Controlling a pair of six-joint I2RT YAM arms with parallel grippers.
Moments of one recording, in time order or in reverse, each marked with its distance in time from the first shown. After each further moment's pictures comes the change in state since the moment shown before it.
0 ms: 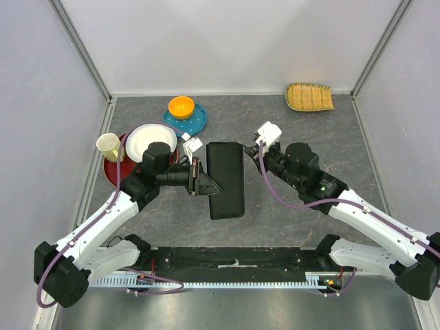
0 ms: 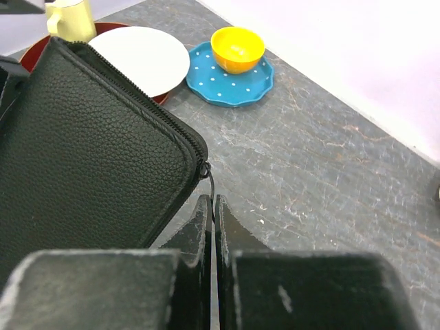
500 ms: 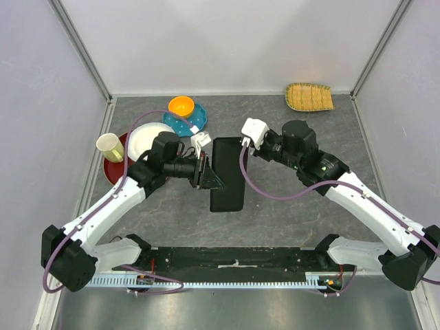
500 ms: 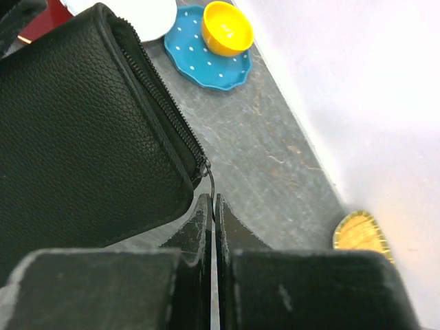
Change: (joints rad) left arm -0.005 0.117 0.123 -0.127 -0.035 0.198; right arm -0.108 0.117 0.234 -0.250 -0.209 -0.423
